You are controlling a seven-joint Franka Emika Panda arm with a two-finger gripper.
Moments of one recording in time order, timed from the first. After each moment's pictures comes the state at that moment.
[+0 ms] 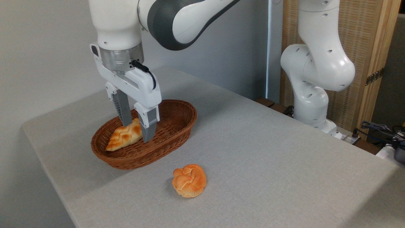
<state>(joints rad) -0.12 0.08 -0.05 -1.75 -0.18 1.88 0.56</state>
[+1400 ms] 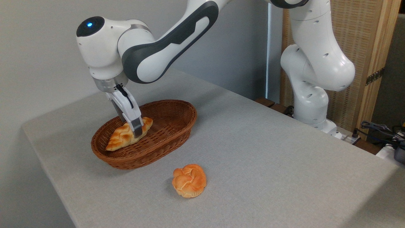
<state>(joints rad) -0.12 0.27 -0.29 -1.75 -0.26 1.98 0.54</state>
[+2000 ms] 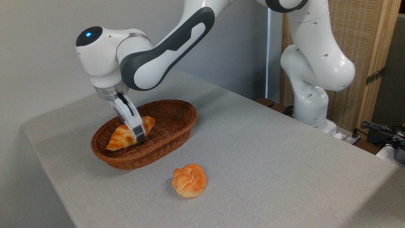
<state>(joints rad) -0.12 0.30 -0.29 -1.75 -0.20 1.98 0.54</state>
